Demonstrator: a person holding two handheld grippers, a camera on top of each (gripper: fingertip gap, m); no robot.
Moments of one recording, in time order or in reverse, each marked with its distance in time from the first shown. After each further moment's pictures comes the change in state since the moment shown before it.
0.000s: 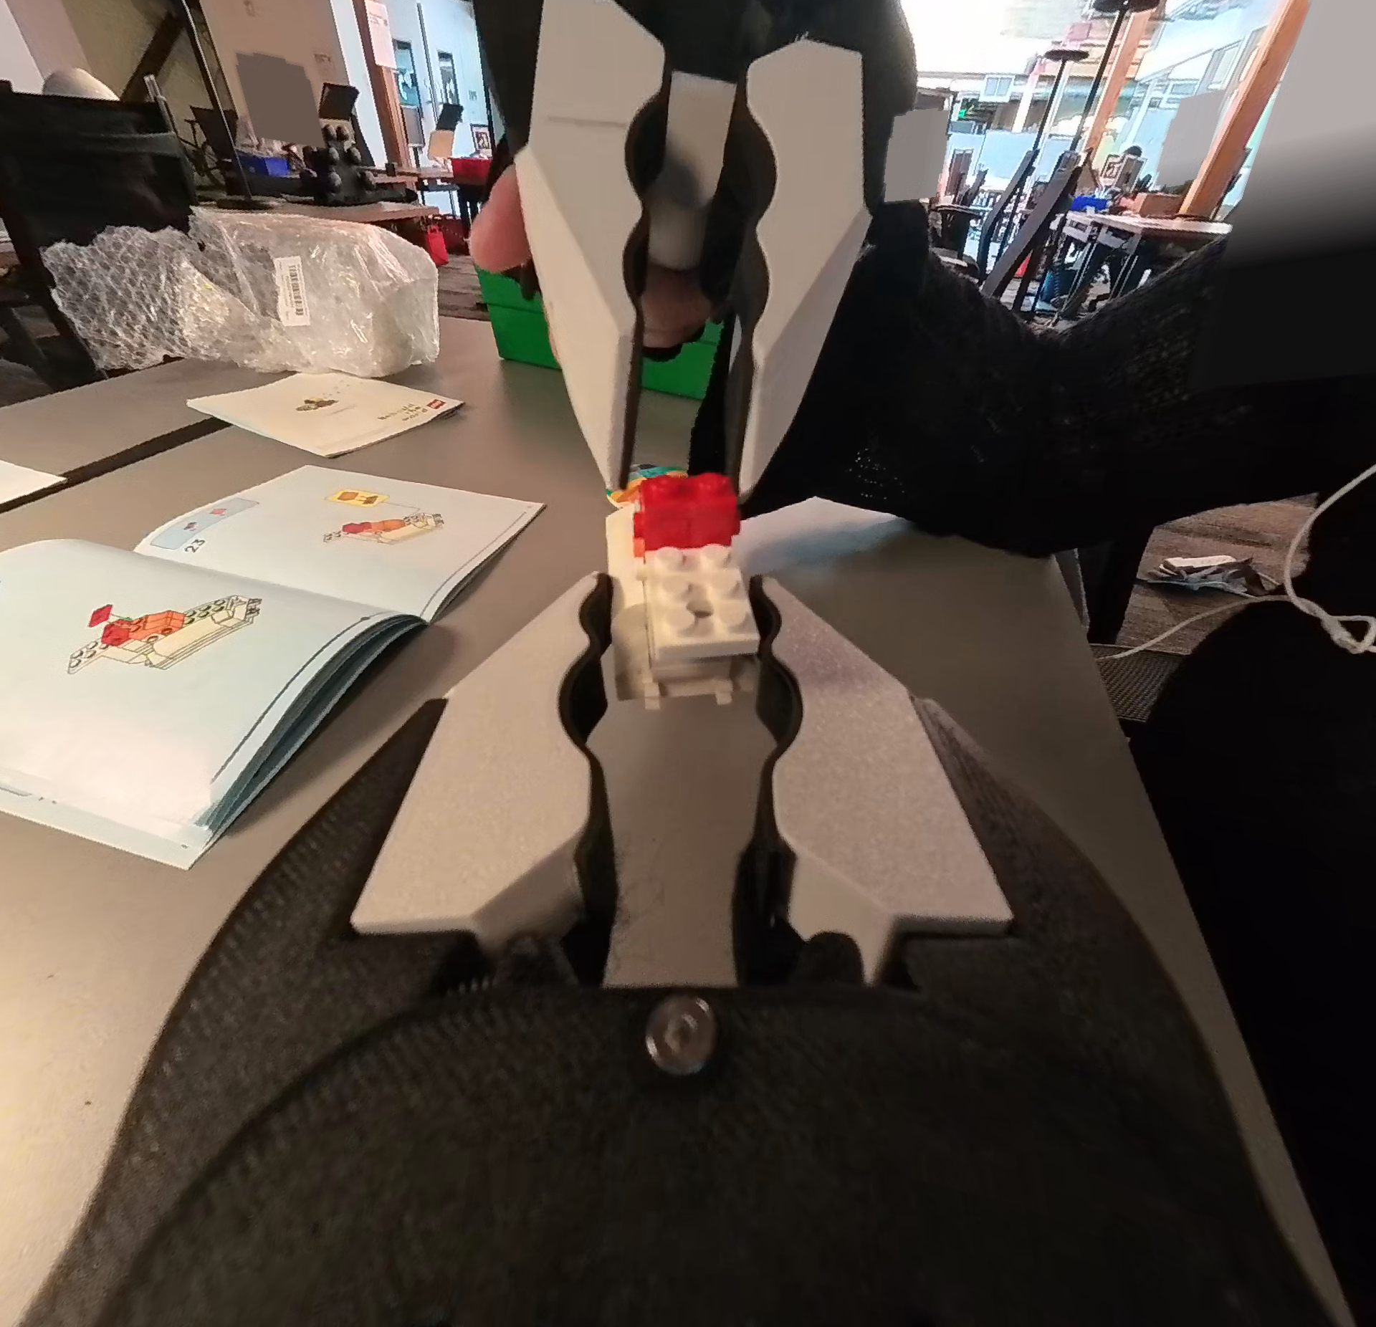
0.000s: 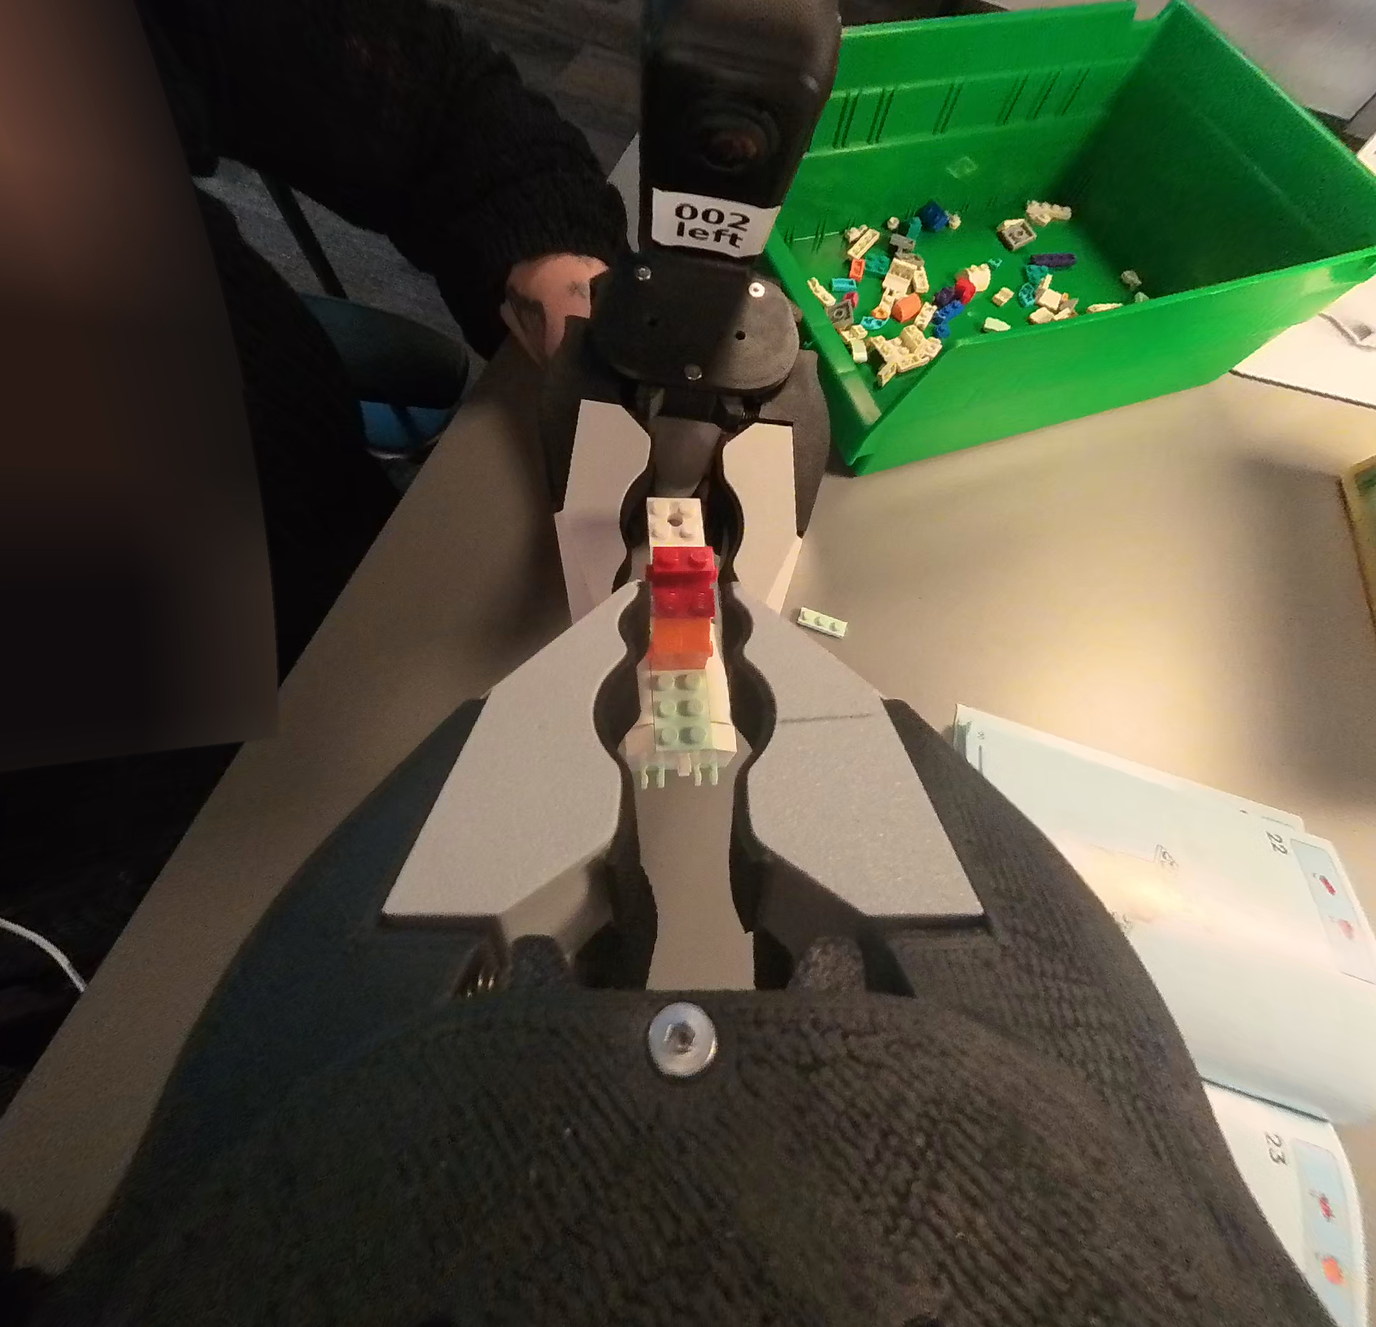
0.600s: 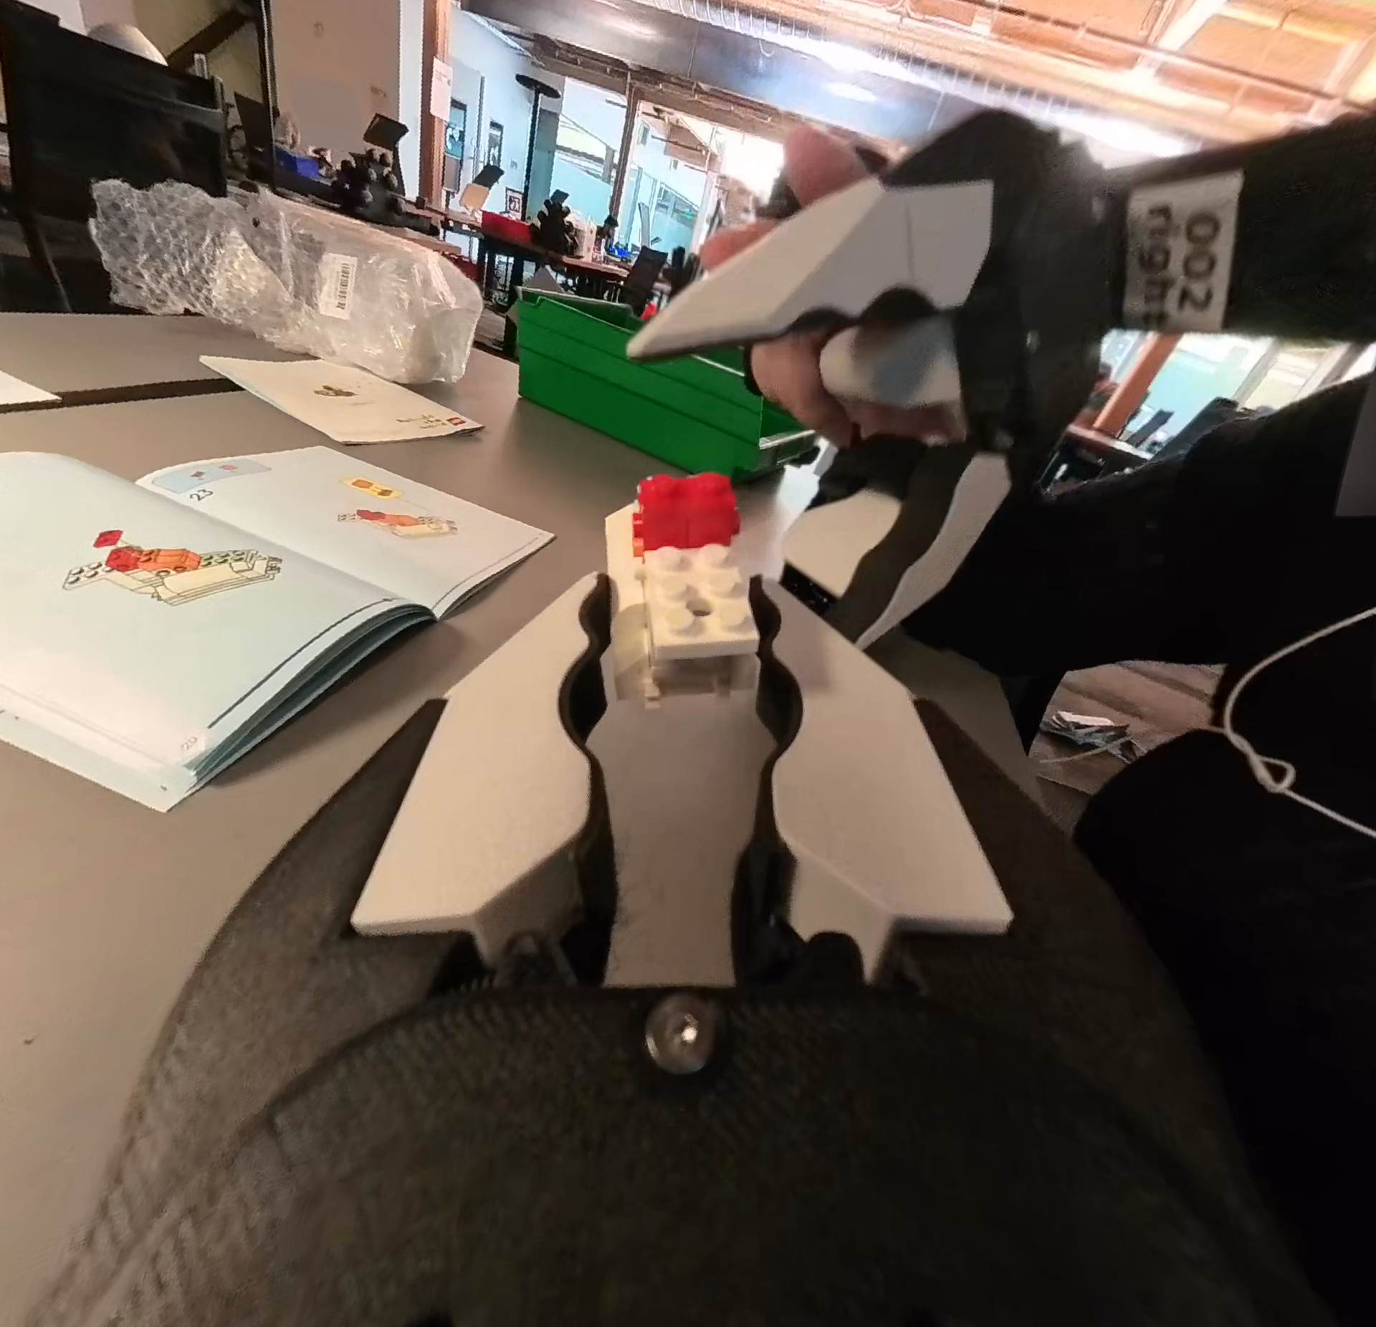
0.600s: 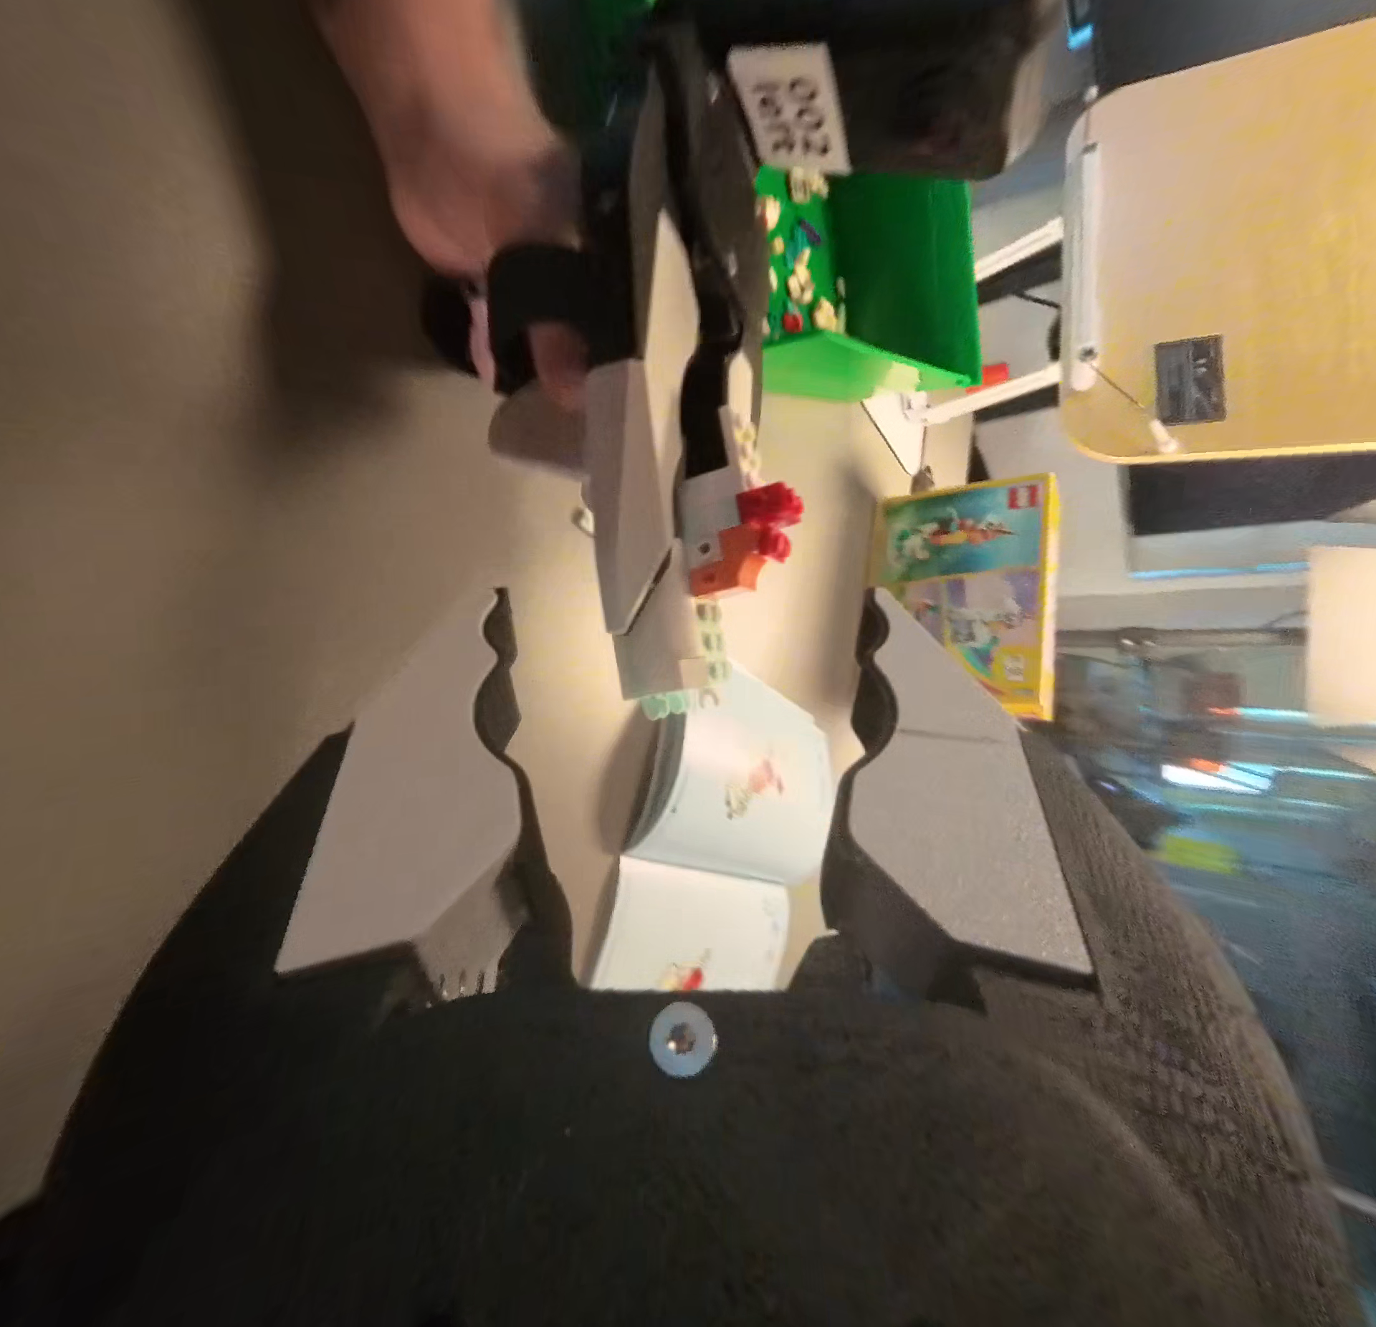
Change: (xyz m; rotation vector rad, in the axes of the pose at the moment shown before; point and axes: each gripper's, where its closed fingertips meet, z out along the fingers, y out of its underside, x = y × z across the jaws) left arm -0.021 -0.013 -0.011 0.125 -0.001 -0.234; right arm 0.015 0.017 0.006 -0.317 0.529 -0.622
